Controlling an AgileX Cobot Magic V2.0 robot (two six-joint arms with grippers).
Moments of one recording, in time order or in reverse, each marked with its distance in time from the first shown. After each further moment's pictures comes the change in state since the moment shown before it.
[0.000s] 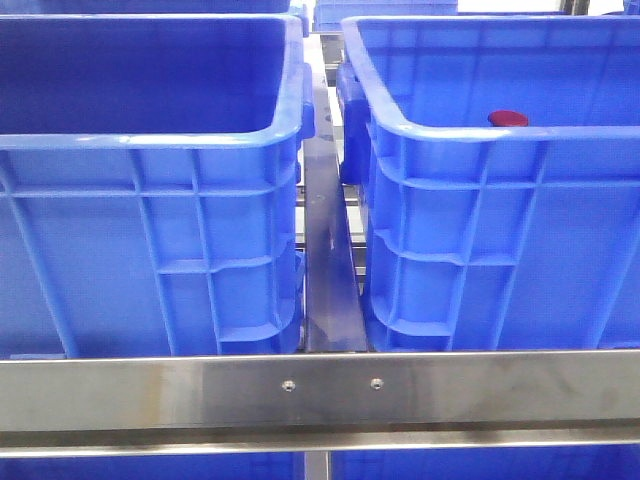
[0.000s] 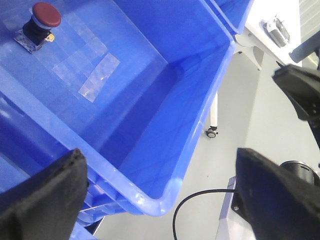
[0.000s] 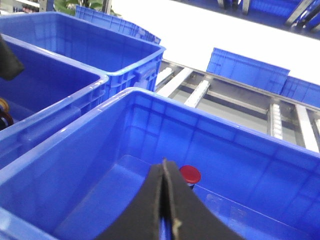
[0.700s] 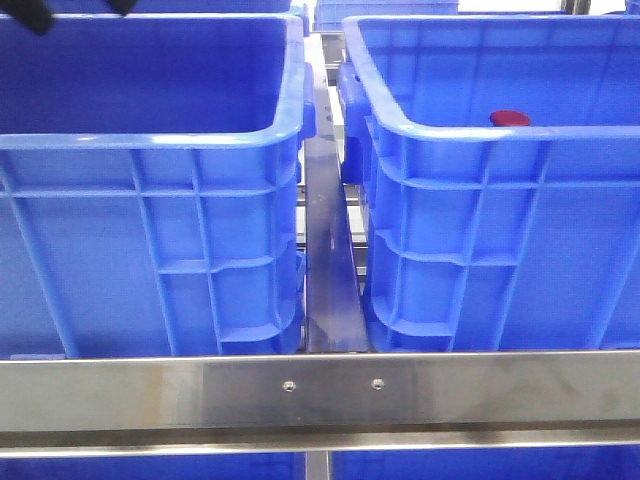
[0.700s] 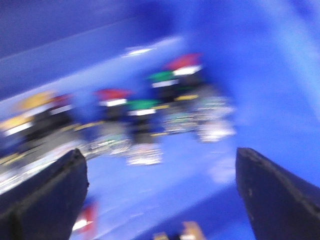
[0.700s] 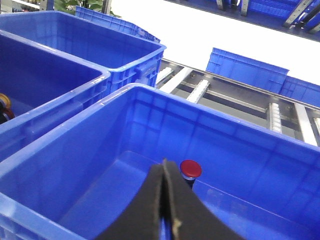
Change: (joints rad) left arm 0.162 -0.055 0.000 0.853 -0.143 -0.583; right arm 0.000 -0.033 0.031 0.000 0.000 0.000
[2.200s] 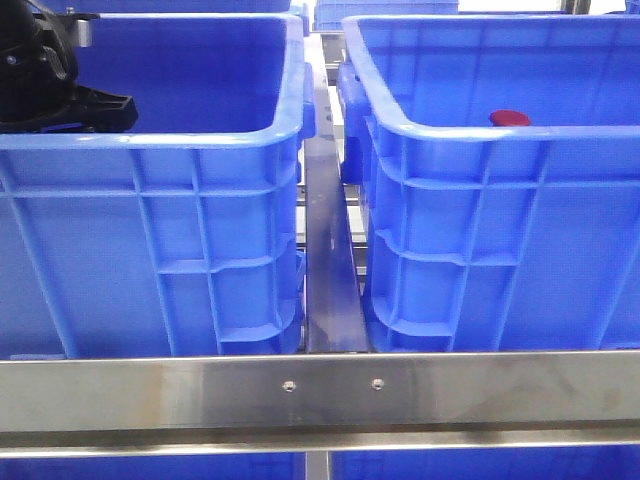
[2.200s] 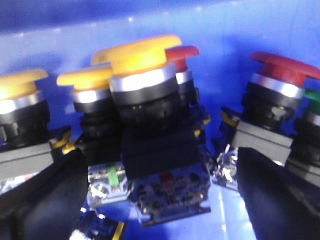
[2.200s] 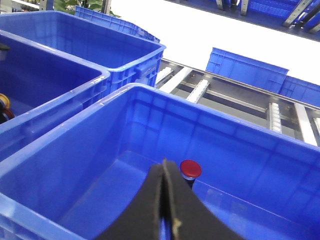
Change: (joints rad) left arm 0.002 0.344 0.000 0.274 -0.136 -0.292; right arm 0.000 0.000 0.000 0.000 0.000 0.002
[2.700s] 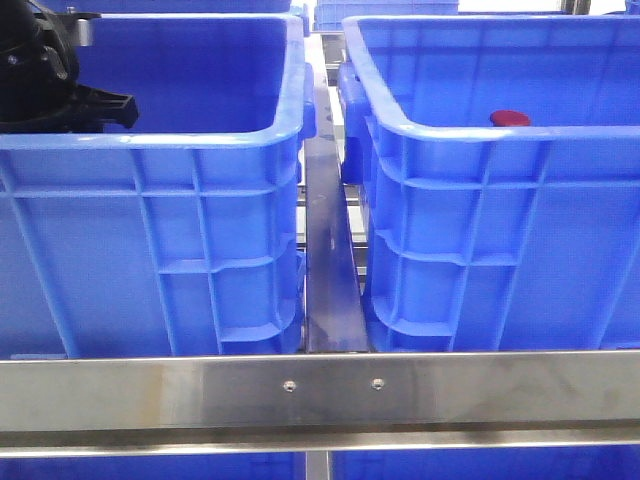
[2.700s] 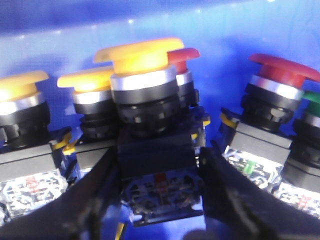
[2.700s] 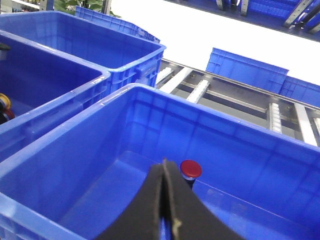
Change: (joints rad) left arm 0.000 0.000 0.000 0.000 -0.004 0.000; right arm 0.000 0.000 0.000 0.000 0.000 0.000
